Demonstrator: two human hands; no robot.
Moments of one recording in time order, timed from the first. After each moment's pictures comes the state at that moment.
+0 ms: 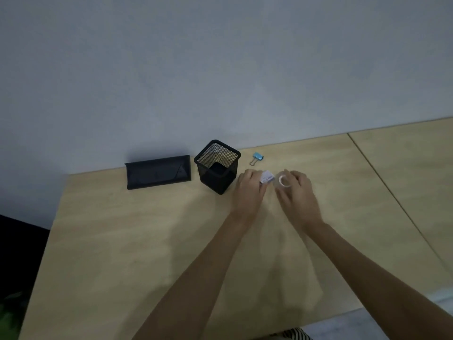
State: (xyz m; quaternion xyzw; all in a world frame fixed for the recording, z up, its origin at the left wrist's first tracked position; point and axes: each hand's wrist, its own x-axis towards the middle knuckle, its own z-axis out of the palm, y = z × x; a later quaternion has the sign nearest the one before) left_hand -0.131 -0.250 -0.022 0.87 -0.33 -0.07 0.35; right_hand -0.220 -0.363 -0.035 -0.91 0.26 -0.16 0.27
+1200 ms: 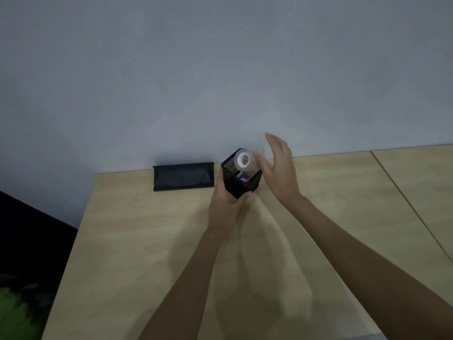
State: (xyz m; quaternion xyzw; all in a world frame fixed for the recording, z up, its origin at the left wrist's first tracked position) left_hand -0.090 -0.161 -0.037 0.77 -0.15 -0.11 0.61; right_hand -0.112 -0.305 0.027 -0.88 0.16 -0.27 0.36
